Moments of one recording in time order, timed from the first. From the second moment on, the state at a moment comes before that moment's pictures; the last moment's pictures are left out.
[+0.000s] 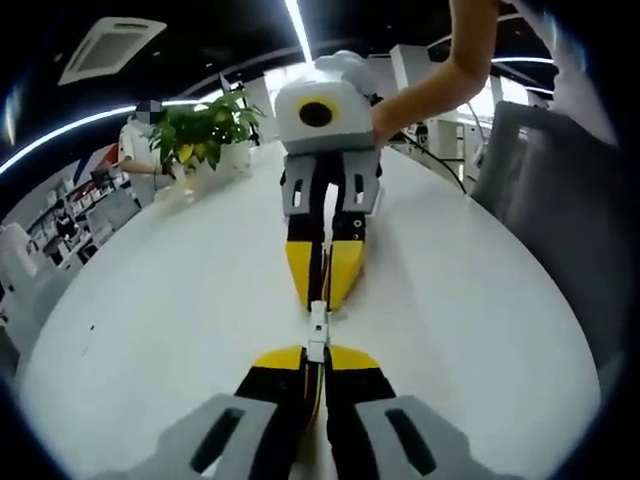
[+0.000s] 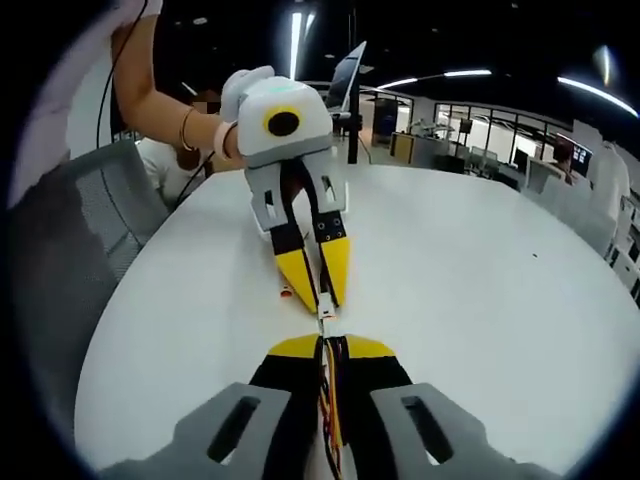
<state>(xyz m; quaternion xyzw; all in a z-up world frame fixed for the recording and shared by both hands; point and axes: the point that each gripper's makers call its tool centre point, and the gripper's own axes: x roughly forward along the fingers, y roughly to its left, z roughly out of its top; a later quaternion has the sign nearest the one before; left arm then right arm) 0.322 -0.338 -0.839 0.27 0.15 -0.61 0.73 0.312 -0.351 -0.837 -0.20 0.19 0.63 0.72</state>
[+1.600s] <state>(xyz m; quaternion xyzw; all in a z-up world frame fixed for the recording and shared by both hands) 0.323 -0.338 -0.832 0.23 0.17 -0.62 0.73 0.318 -0.337 -0.835 -0.18 0.17 0.65 0.72</state>
